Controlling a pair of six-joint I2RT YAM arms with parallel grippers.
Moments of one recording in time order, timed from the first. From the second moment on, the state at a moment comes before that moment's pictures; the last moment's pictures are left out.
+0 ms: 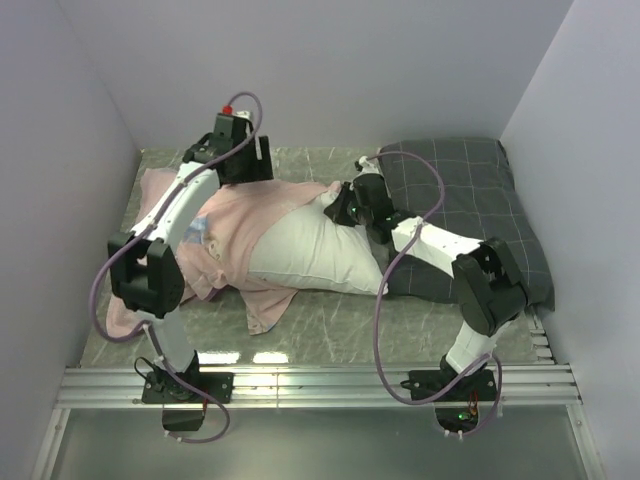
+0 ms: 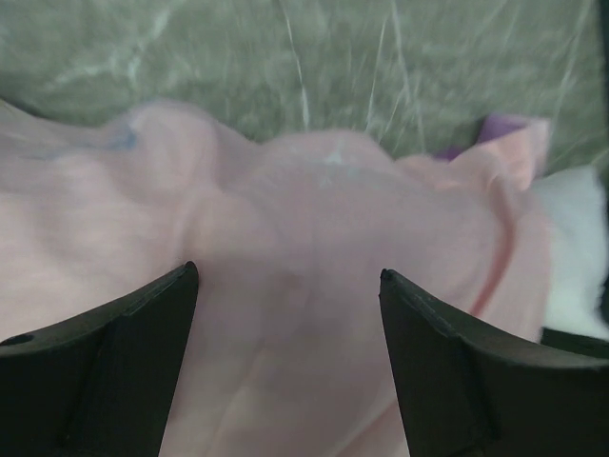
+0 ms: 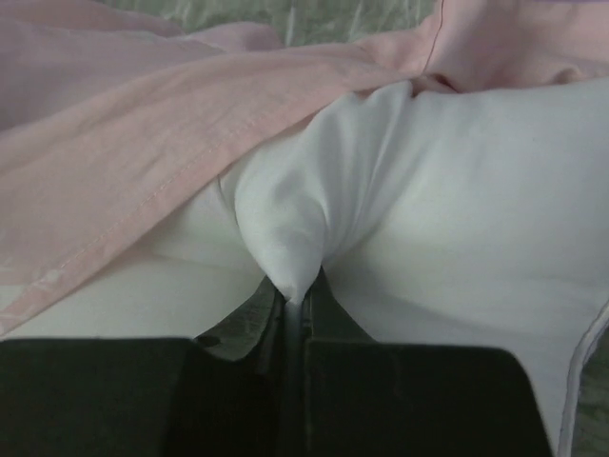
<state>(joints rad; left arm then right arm) -0.28 1.78 1.73 -0.63 -0.06 -0.35 0.54 1.73 1.15 0.04 -0.04 0.62</state>
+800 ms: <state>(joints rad) -0.17 1.77 1.63 -0.62 0.02 -0.37 0.63 1.53 1.16 -0.08 0.26 0.51</state>
